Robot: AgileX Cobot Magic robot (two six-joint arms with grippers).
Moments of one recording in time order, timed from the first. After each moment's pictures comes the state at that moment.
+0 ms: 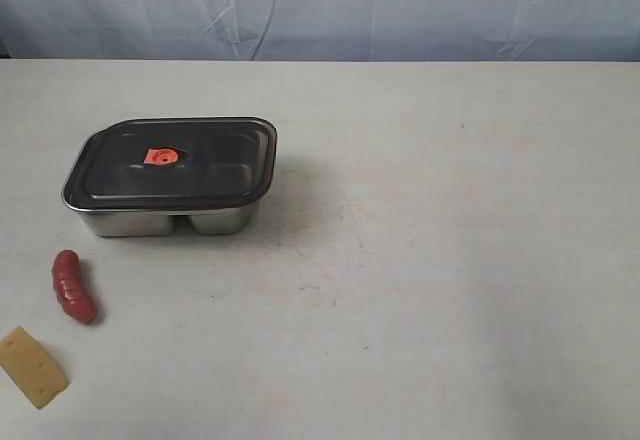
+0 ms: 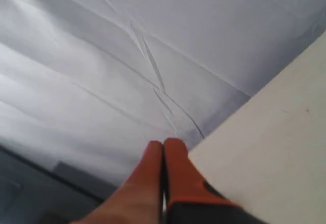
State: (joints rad) left arm 0.04 0.00 -0.01 -0.20 0.23 0.07; right arm -0.10 0.34 -0.33 1.36 0.47 -0.40
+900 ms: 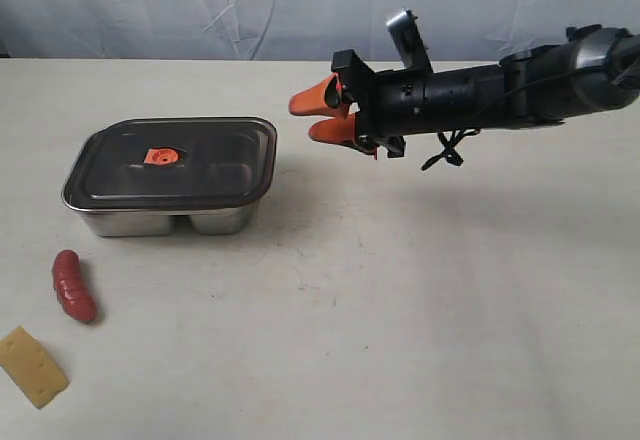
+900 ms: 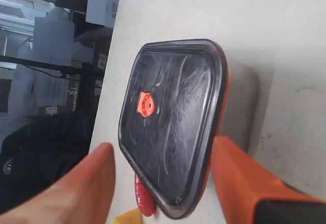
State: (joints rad) left arm 0.04 0.00 -0.01 -0.20 0.23 0.07; right arm 0.41 2.11 -1.22 1.73 0.94 -1.10
